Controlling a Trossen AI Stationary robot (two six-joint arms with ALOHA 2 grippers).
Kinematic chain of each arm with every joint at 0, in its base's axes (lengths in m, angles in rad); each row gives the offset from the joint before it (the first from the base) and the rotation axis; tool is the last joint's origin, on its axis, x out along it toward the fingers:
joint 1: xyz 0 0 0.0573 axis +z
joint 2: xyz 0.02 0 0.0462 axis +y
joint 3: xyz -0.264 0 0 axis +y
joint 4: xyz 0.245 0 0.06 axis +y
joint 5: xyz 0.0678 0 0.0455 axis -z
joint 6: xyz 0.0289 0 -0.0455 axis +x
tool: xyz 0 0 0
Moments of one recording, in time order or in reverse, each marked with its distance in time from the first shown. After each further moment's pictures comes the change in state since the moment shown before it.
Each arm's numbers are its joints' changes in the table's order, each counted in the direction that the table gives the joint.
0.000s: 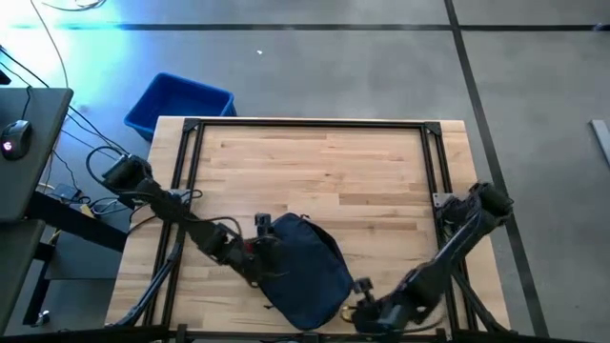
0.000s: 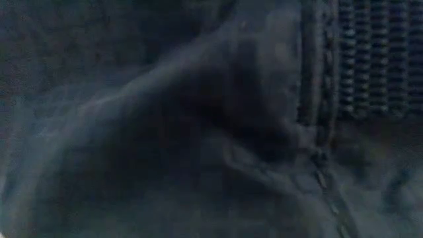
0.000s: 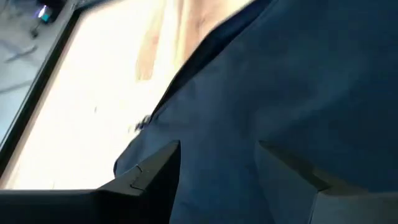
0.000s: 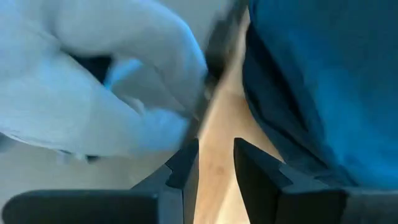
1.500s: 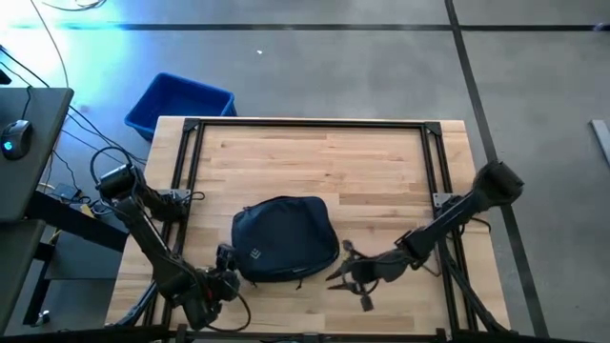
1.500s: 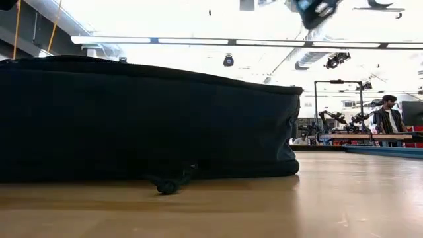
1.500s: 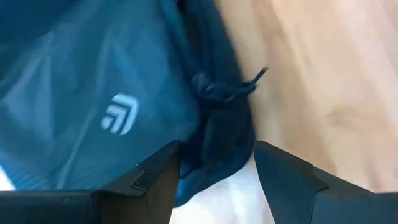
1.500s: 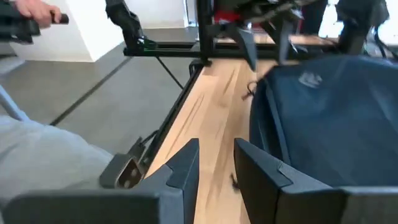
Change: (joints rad) left arm -0.416 0.049 -0.132 0.624 0.083 -0.372; right arm -0.182 -0.207 0.648 -1.148 0.160 -0.263
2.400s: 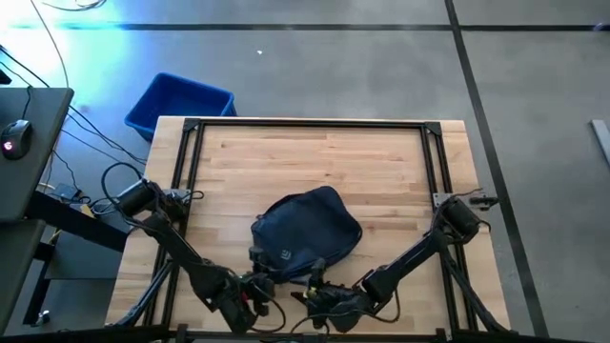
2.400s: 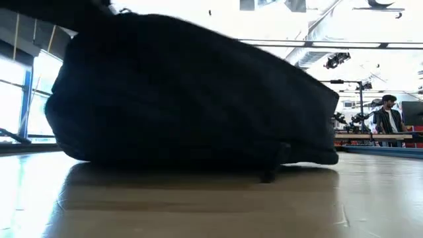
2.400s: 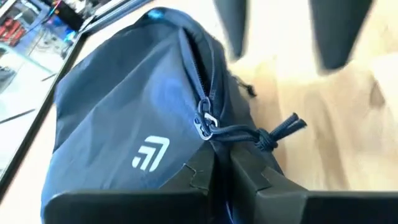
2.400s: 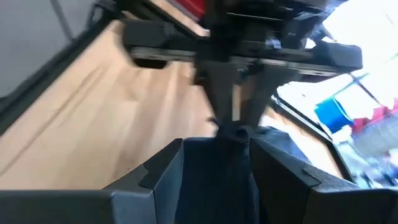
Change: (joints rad) left arm 0.167 0.202 -0.095 -0.497 -0.313 0.189; right arm 0.041 0.457 -0.599 0.336 0.533 -0.413
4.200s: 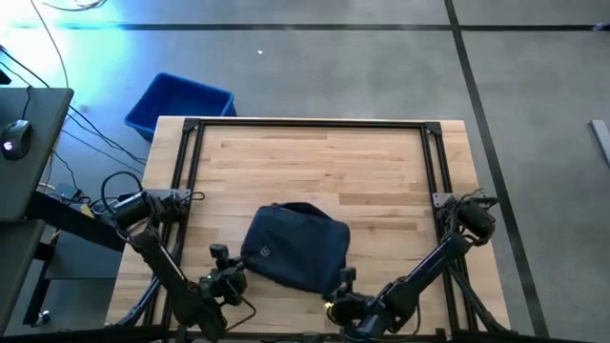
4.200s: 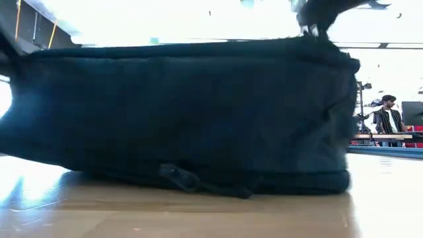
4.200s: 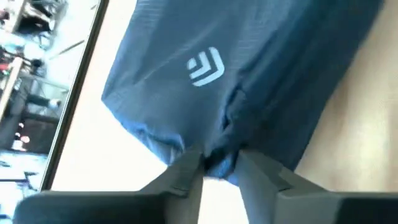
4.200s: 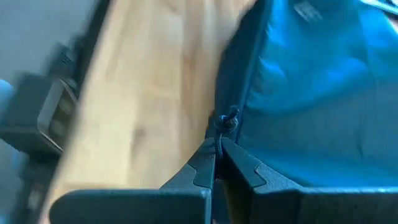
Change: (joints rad) left arm -0.186 0.062 -0.127 0.924 0.074 -0.786; right arm 0.145 -0.075 -0.001 0.520 -0.087 0.667
